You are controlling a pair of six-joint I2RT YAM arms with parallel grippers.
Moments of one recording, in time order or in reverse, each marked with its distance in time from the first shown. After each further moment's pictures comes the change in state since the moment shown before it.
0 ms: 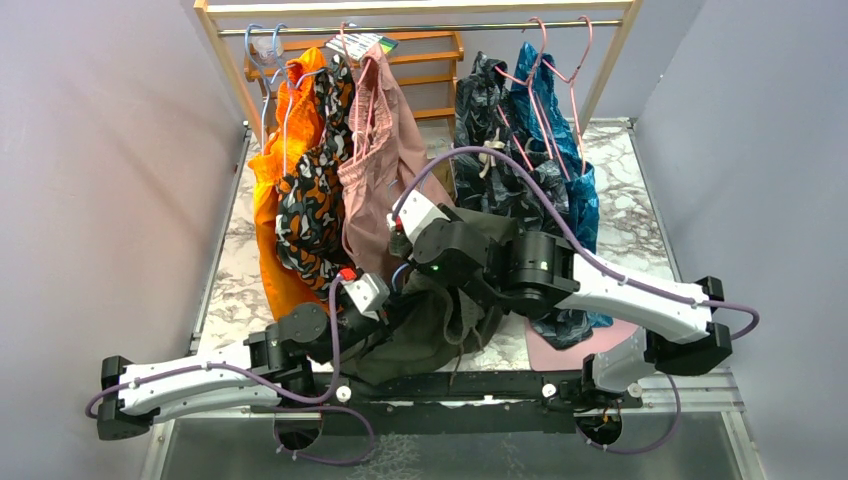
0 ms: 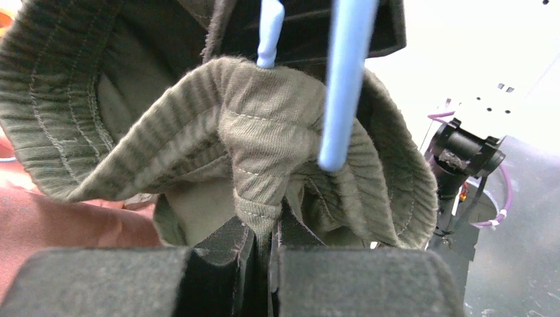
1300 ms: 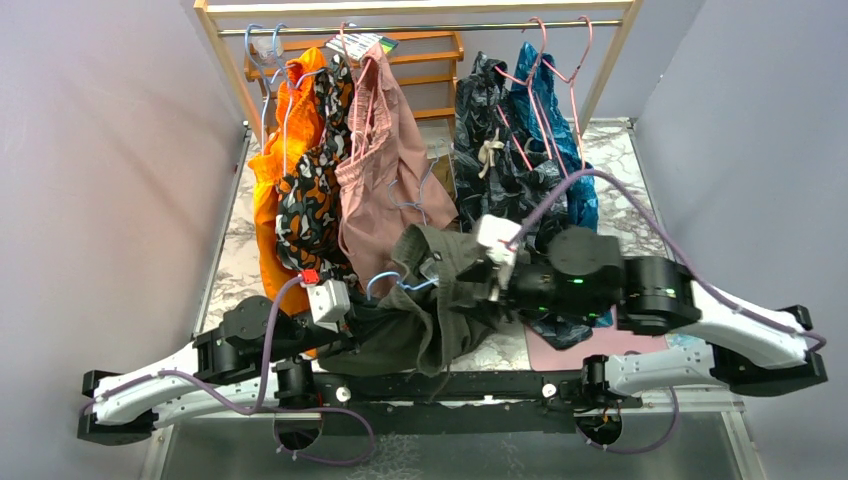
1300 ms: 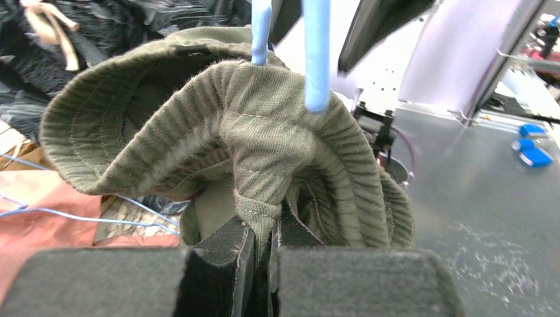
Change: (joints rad) left arm -0.006 -0.162 0.206 -0.331 0.254 0.024; right arm 0.009 -0.417 -0.298 0.240 -0.554 -0.009
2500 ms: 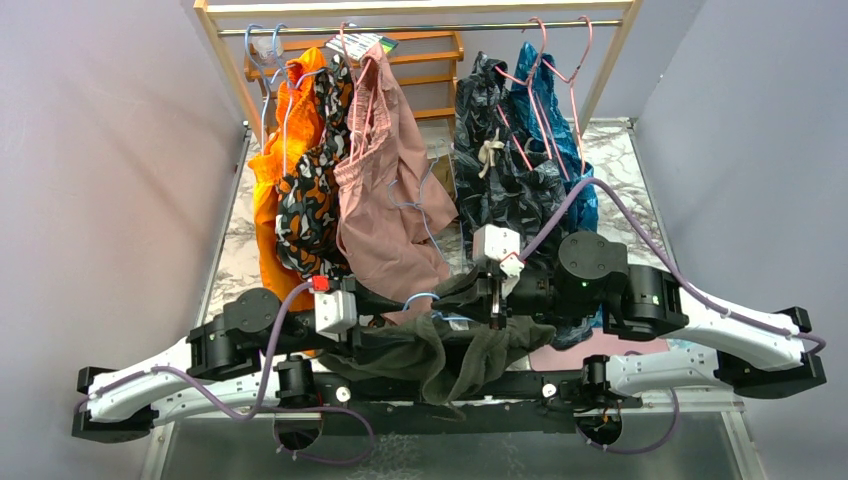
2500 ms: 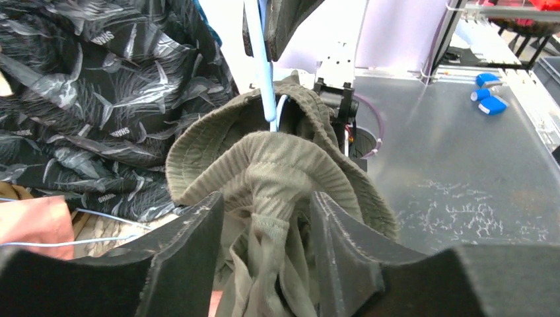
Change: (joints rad) left arm -0.001 0.103 0.133 -0.135 0.195 0.055; right arm -0.001 -0.082 -0.138 0.313 -0.240 -0.068
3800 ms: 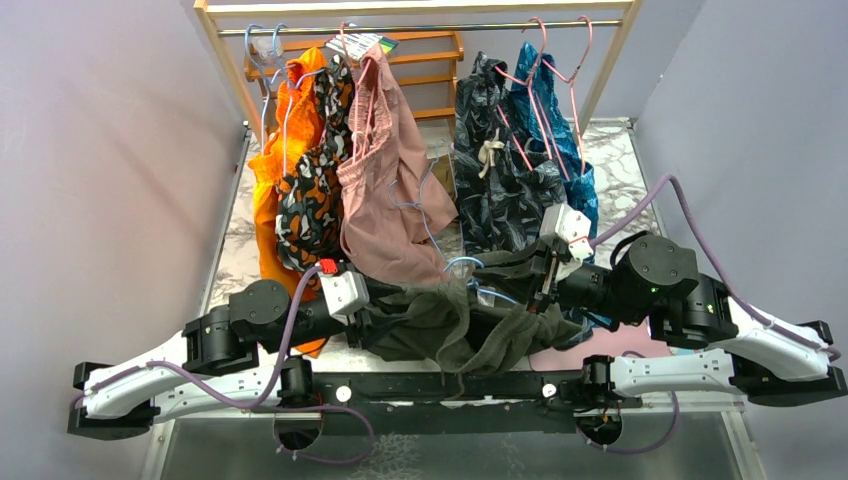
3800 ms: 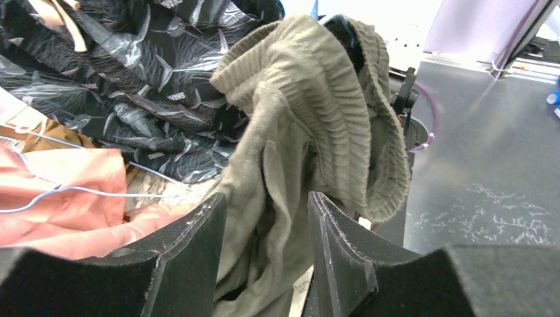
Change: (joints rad) left arm 0.000 0.065 0.104 -0.130 -0.183 -0.003; right arm 0.000 -0.171 -0.034 -0.023 0.252 -0.001
